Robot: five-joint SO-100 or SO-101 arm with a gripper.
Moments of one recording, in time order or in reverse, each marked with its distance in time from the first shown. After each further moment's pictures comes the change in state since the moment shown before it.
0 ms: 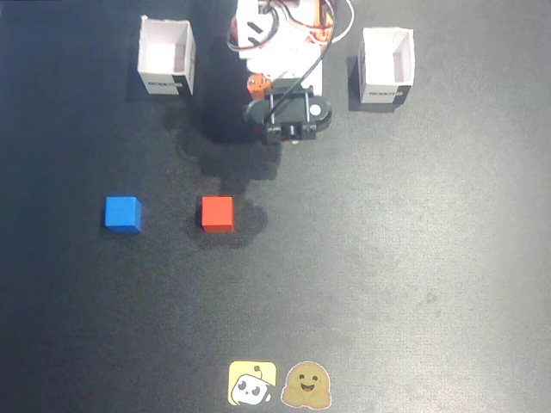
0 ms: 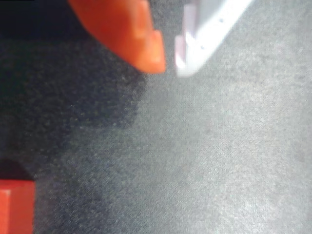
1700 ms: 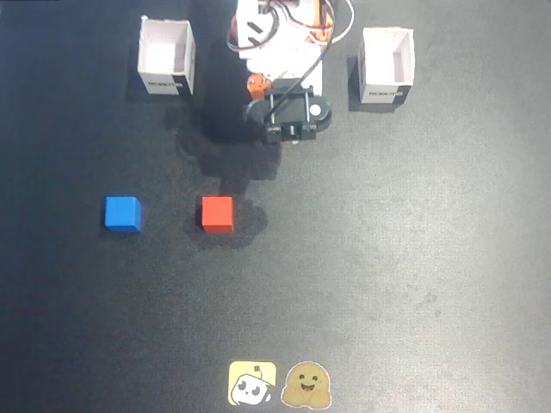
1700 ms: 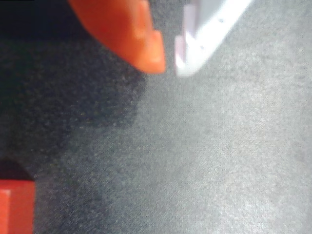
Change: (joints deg) arm 0.0 0.0 0.0 0.0 0.0
